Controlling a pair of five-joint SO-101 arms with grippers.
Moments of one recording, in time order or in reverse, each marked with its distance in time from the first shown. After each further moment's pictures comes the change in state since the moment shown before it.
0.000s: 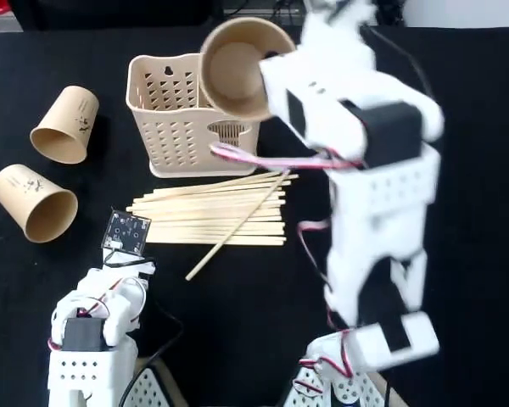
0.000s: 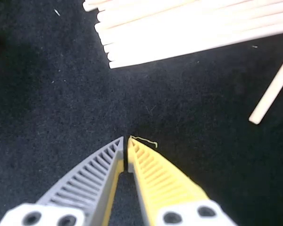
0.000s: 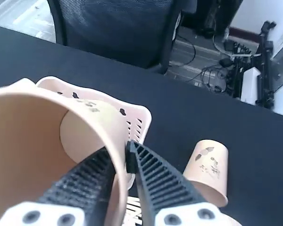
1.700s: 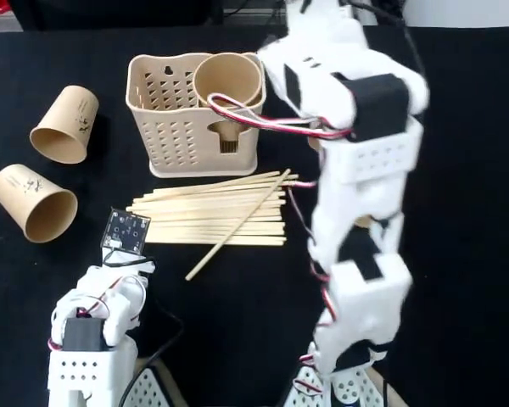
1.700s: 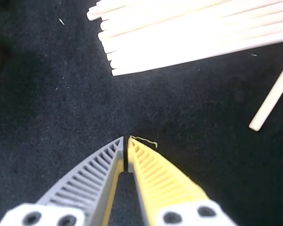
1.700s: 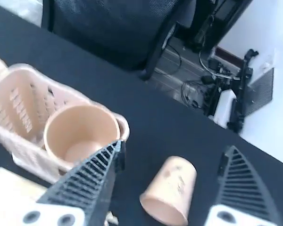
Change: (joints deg) left arm 0.0 0.0 0.0 -1.5 0.0; right arm 2.6 16.1 -25.8 9.6 15.6
